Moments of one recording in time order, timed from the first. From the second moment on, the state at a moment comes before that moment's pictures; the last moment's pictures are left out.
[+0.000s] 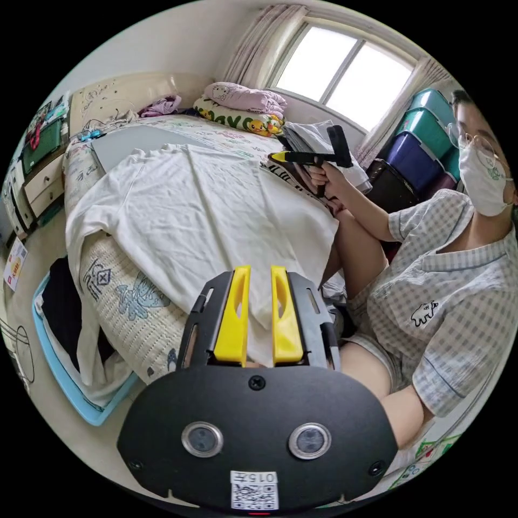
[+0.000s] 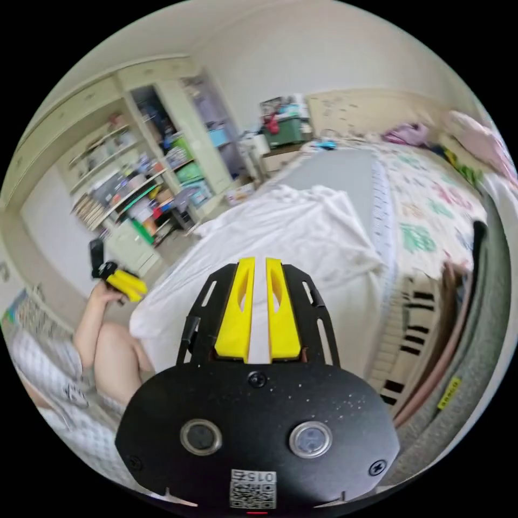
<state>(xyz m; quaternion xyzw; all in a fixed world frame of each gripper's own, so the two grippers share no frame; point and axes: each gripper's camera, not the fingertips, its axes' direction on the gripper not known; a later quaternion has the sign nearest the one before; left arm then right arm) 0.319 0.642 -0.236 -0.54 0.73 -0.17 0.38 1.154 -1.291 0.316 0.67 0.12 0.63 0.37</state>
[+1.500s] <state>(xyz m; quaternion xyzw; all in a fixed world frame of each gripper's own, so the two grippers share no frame) 0.146 0.646 -0.252 -0.47 0.76 -0.09 0.44 1.117 -1.825 0.672 0.53 0.19 0.54 0.62</state>
